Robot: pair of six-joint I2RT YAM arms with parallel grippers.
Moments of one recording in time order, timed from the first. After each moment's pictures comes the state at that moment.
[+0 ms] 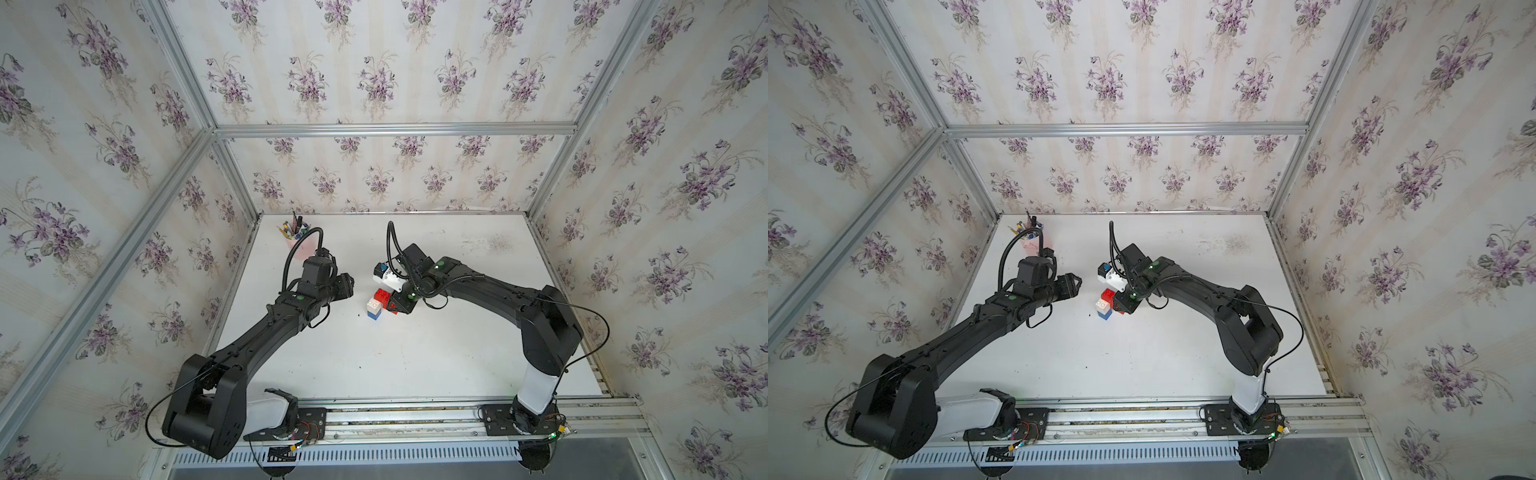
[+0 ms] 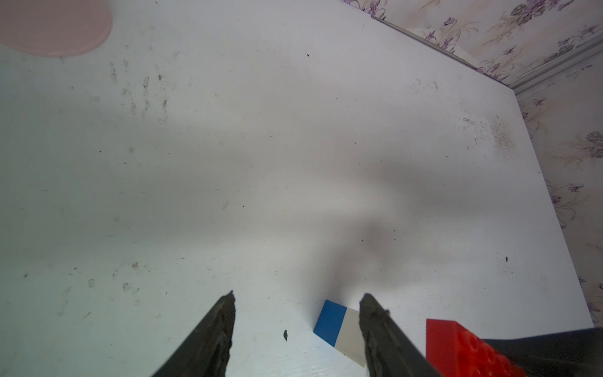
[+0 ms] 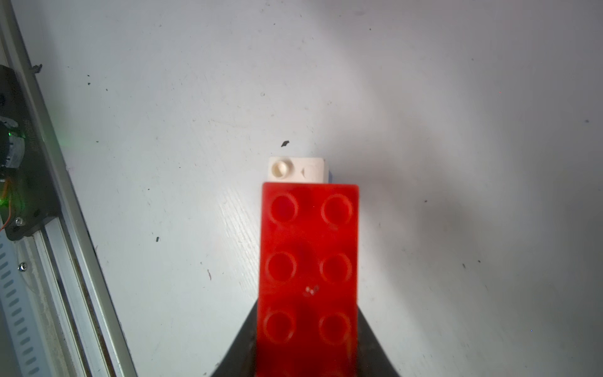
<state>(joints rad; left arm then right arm) -0.29 1.31 0.76 -0.20 0.08 -0.50 0.78 1.82 1.38 -0.66 -0.30 -0.20</state>
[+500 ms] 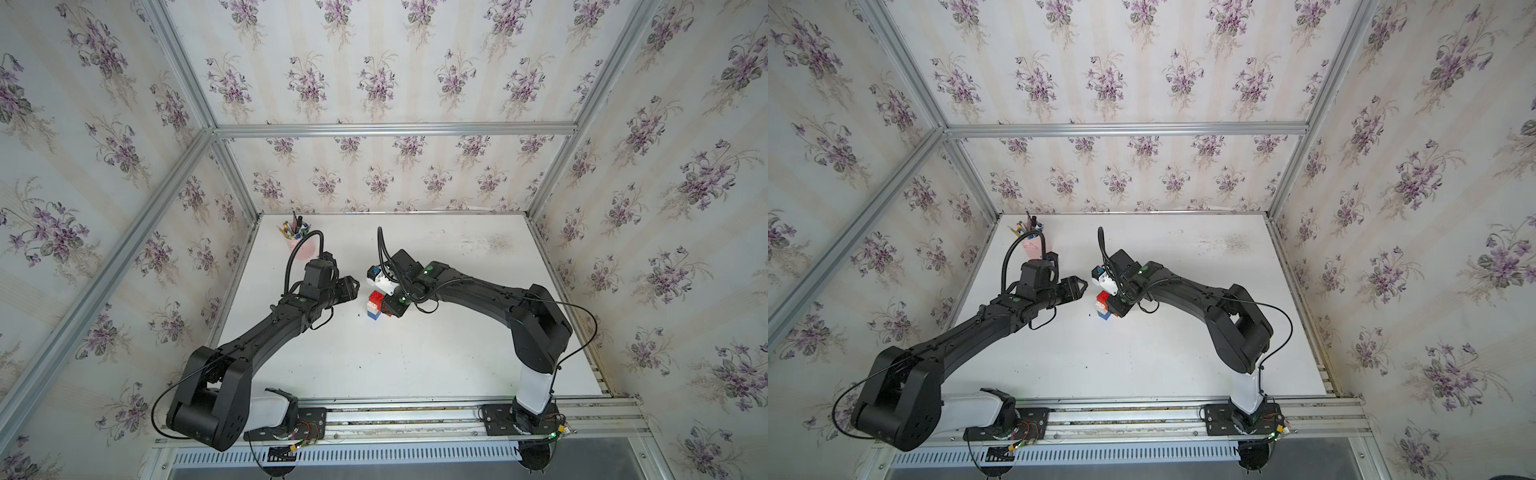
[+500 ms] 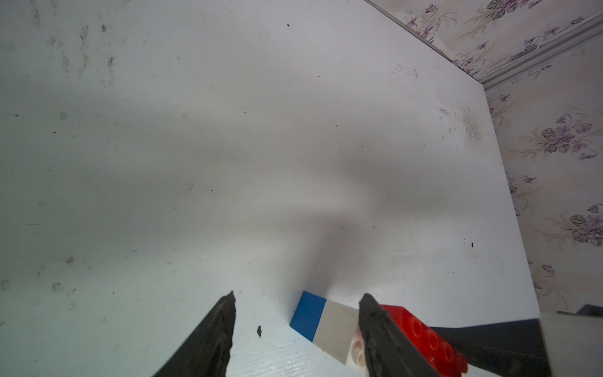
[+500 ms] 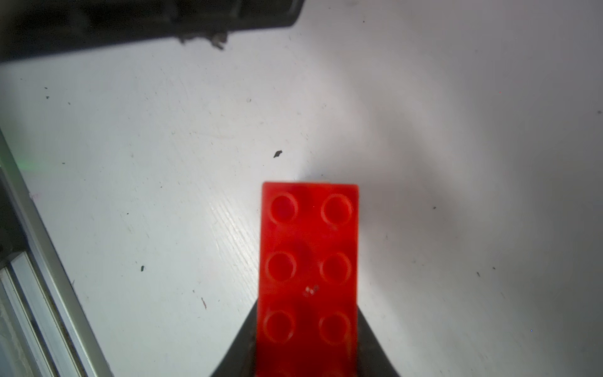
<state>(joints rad) -0.29 1.33 0.72 -0.12 0.18 -0.56 0.84 1.87 1.41 -0.64 -0.21 -0.12</state>
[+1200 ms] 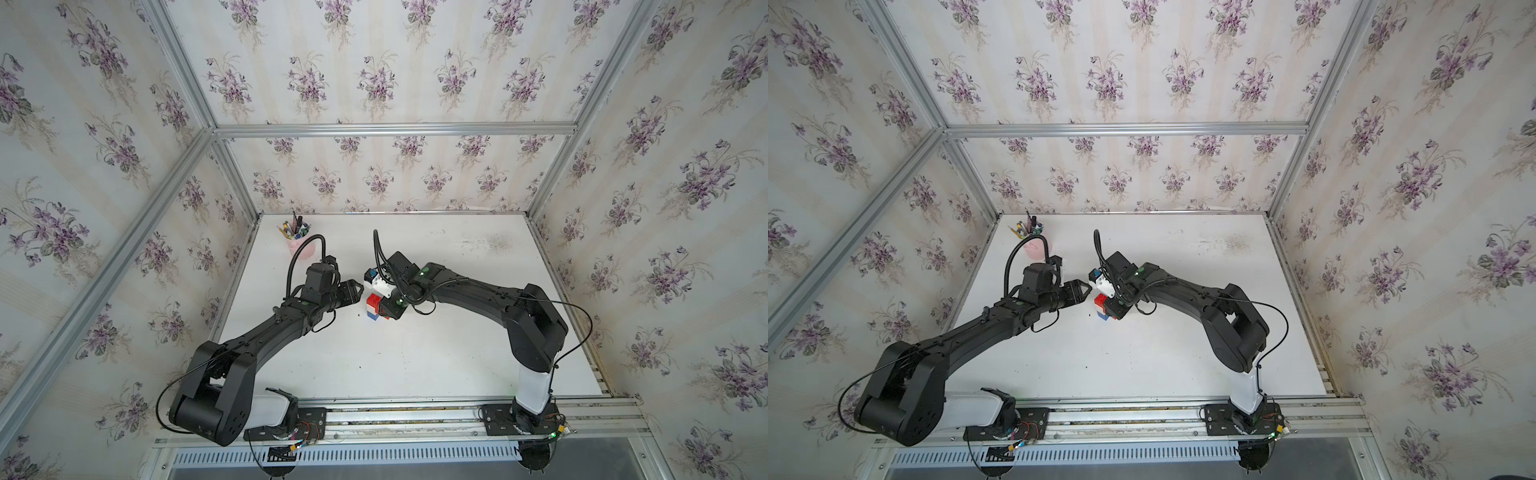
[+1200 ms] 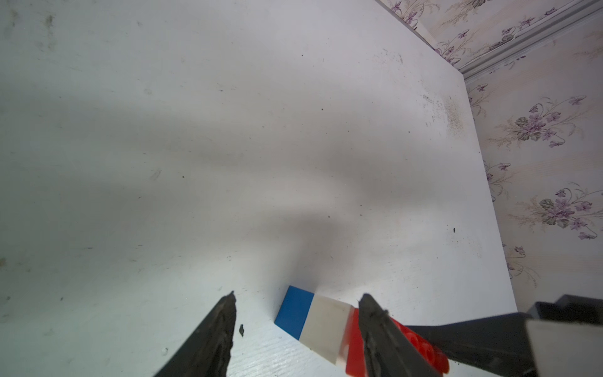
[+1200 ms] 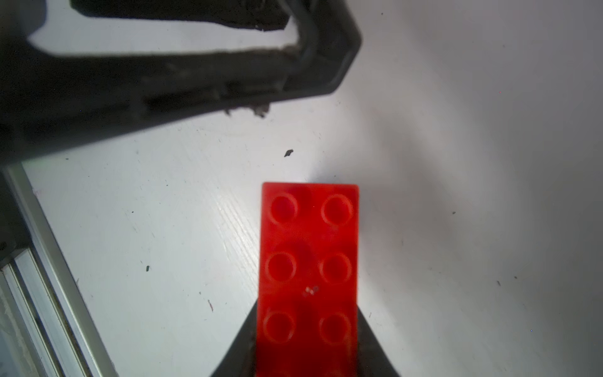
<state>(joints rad) -0.30 1.35 0.67 -0.04 0.25 -0.58 0.85 1.89 1.42 -0.65 -0.22 -0.11</state>
